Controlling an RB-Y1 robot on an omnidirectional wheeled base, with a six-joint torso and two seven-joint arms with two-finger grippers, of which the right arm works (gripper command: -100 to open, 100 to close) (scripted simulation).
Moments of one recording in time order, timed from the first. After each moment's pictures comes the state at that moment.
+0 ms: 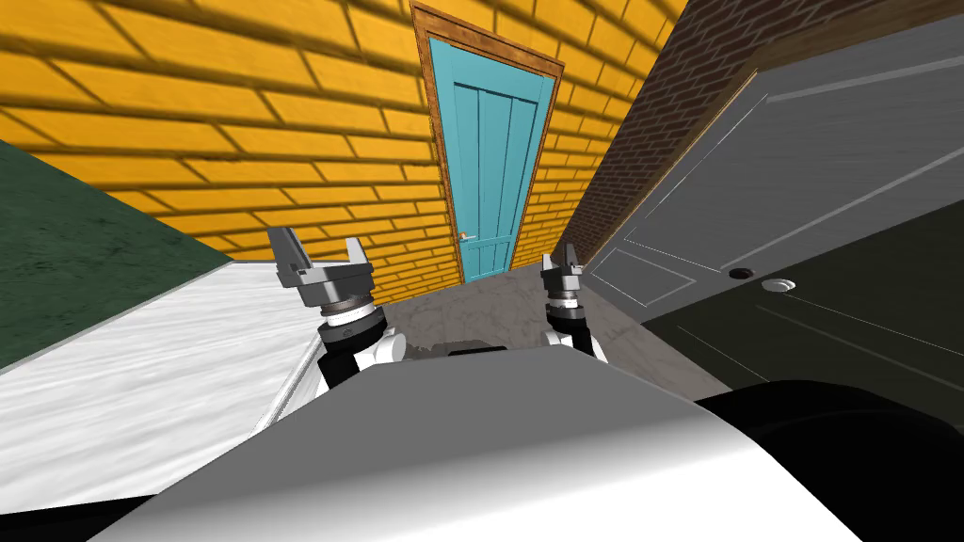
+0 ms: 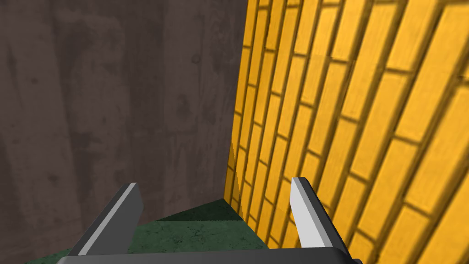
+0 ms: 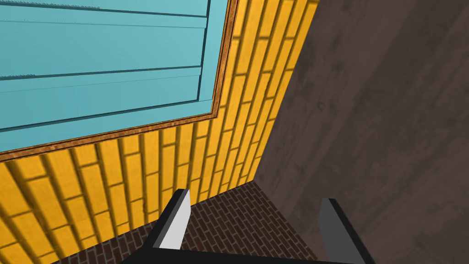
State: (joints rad) arm 0.54 -0.05 0.04 -2.29 0.06 -0.49 -0.17
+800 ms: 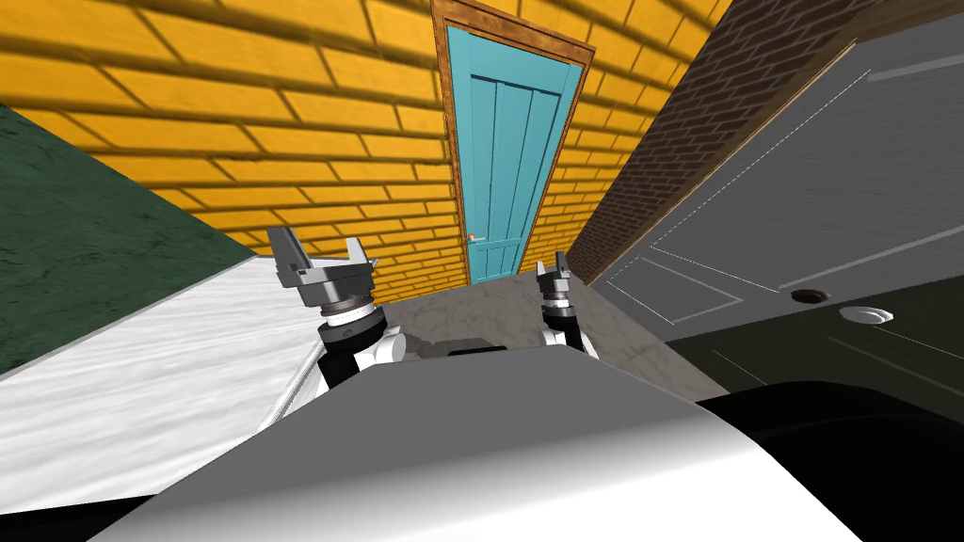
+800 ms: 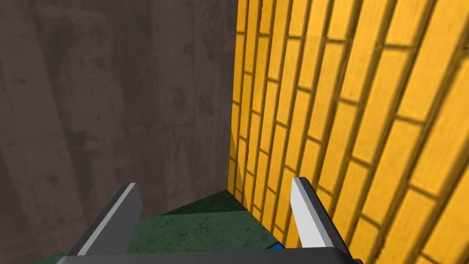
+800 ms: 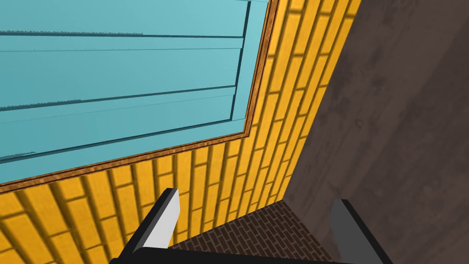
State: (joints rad) arm 0.48 -0.07 0.01 -2.12 0.03 -0.52 -0.16
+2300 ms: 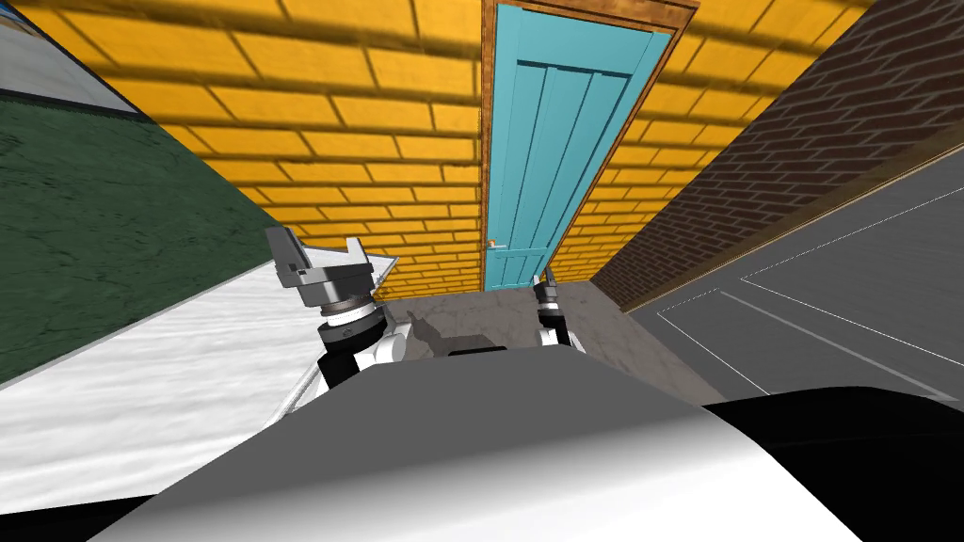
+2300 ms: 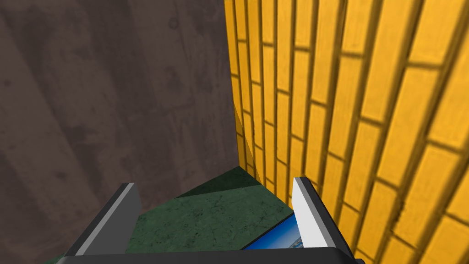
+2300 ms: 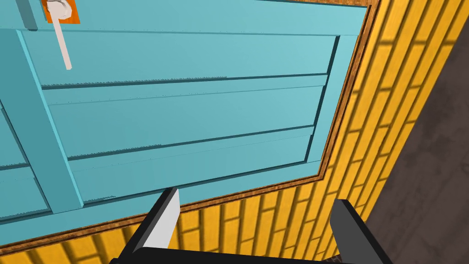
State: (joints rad) arm 0.34 -0.12 -0.05 -1.71 -0.04 -0.61 -0.12
